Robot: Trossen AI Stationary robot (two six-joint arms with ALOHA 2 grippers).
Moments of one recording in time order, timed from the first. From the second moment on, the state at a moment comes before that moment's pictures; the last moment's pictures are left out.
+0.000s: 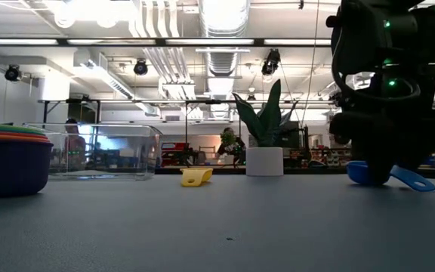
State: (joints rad) left arm -0.99 1.14 0.99 -0.83 -1.01 -0.22; right arm 0.33 1.66 0.87 -0.87 0.29 1.54
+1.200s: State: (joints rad) left arm -1.02 1.14 0.99 -0.83 -0.95 -0.39; right arm 0.33 1.86 1.45 -0.61 0.45 0.99
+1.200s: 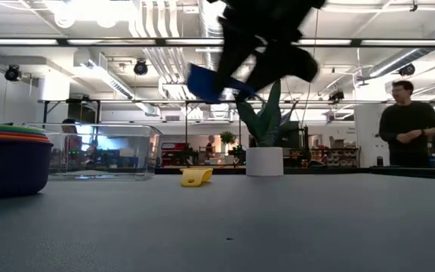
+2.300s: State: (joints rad) left arm -1.20 1.14 0.99 -0.84 -0.91 -0.61; right arm 0.27 2.49 2.34 -0.64 0.26 0.50
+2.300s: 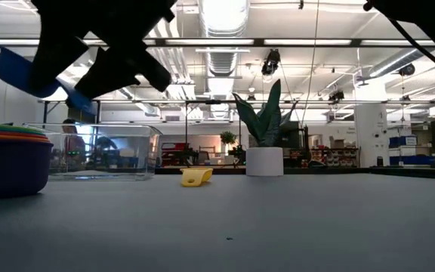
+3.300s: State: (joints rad) left arm -1.20 1.14 0.99 -0.84 -0.91 -0.61; right arm 0.27 2.54 2.35 -0.61 0.26 0.40
